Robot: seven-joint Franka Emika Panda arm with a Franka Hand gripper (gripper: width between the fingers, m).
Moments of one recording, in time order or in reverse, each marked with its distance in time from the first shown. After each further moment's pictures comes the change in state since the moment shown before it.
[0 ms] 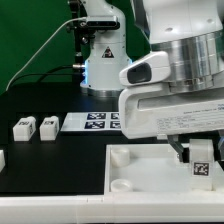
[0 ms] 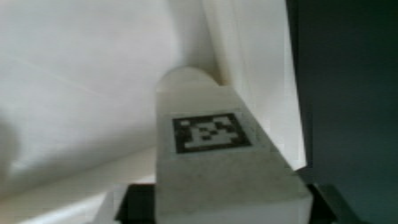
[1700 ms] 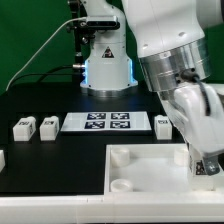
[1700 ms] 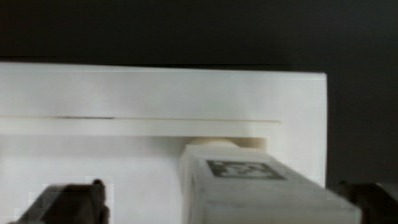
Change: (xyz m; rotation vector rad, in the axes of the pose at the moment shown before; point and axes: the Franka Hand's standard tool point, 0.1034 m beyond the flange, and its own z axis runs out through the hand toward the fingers) arm -0.018 -0.001 0.008 0.061 -0.085 1.007
